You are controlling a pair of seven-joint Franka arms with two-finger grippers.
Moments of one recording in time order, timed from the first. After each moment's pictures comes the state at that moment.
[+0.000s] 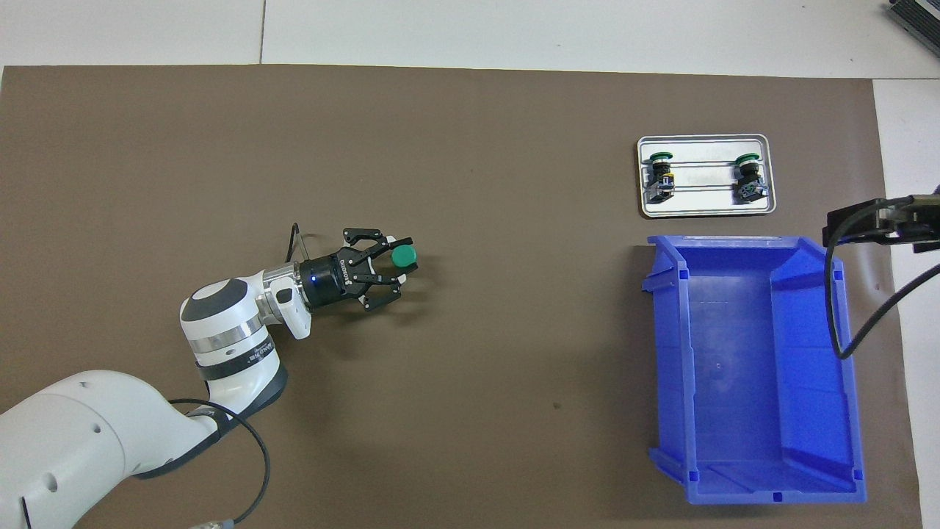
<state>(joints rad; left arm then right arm) -0.10 0.48 -0.12 -2.17 -1.95 1.83 2.69 0.05 -0.03 -0.06 -1.58 -0.05 1.57 0.09</state>
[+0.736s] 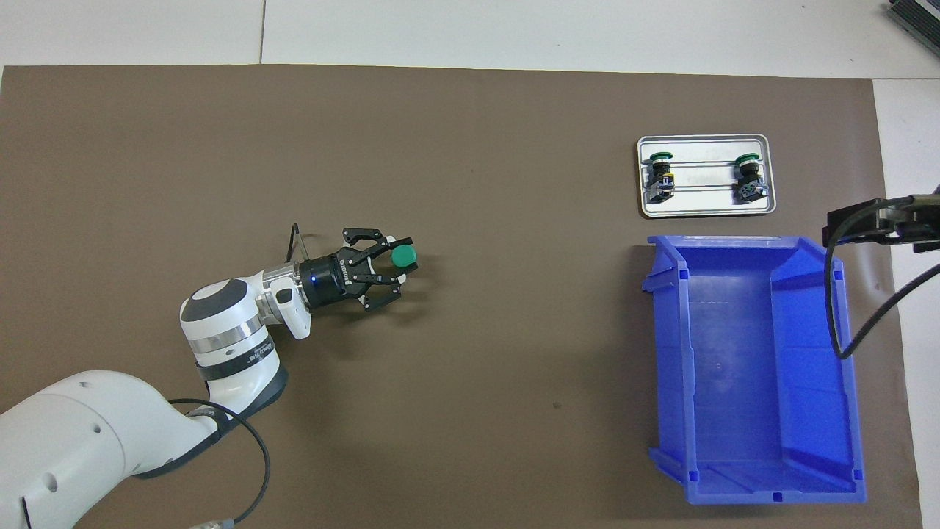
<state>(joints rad) -0.10 0.48 -0.12 -2.17 -1.95 1.83 2.69 0.05 -0.03 -0.06 -1.58 -0.05 1.57 0.09</state>
